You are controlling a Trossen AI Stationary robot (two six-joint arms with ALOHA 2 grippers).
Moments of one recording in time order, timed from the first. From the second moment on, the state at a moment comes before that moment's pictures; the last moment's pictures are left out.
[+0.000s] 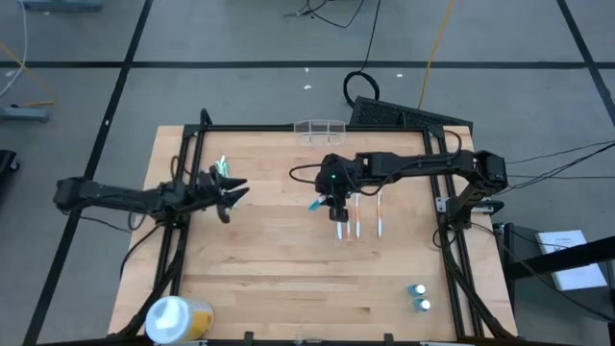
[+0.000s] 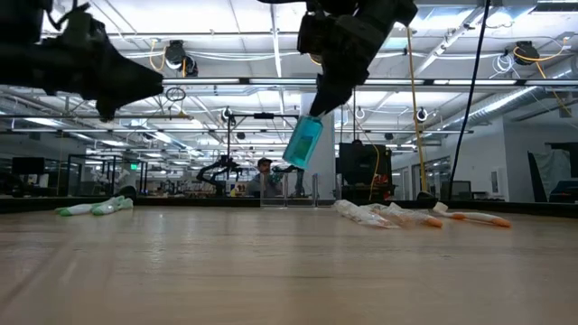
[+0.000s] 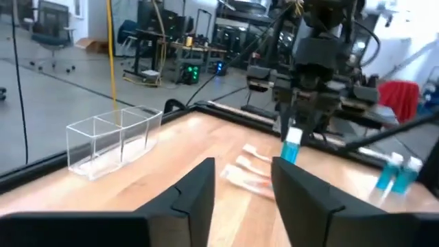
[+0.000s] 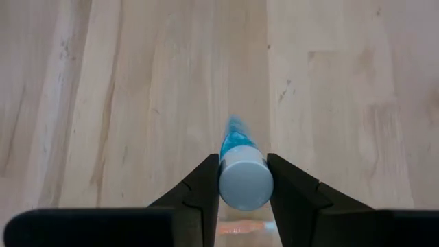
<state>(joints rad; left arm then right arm) -0.04 0.45 0.04 0.44 -0.36 -0.21 -0.12 1.68 1.33 -0.59 -0.16 -0.06</state>
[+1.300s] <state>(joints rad) 0.05 1.65 0.84 0.40 -0.17 0.05 -0.14 1.68 1.33 -0.52 -0.13 -0.05</state>
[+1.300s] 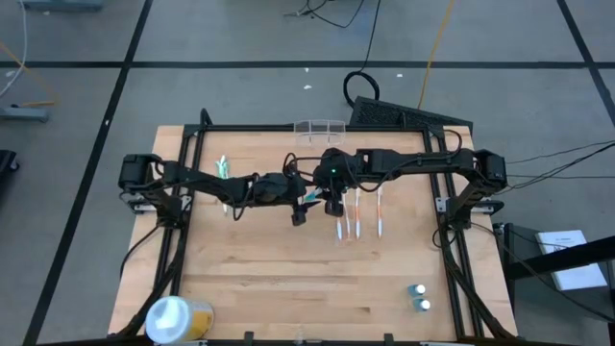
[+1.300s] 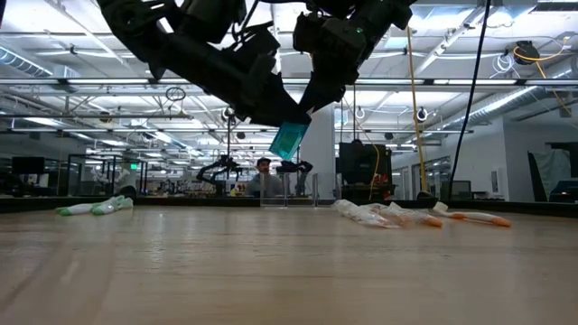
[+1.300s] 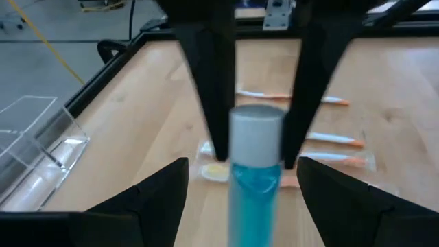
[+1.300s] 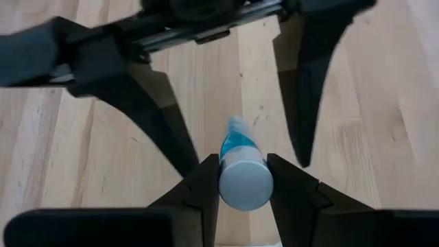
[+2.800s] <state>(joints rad) 0.21 1.65 0.84 0.72 0.16 0.02 -0.16 1.40 0.62 0.44 0.02 0.06</state>
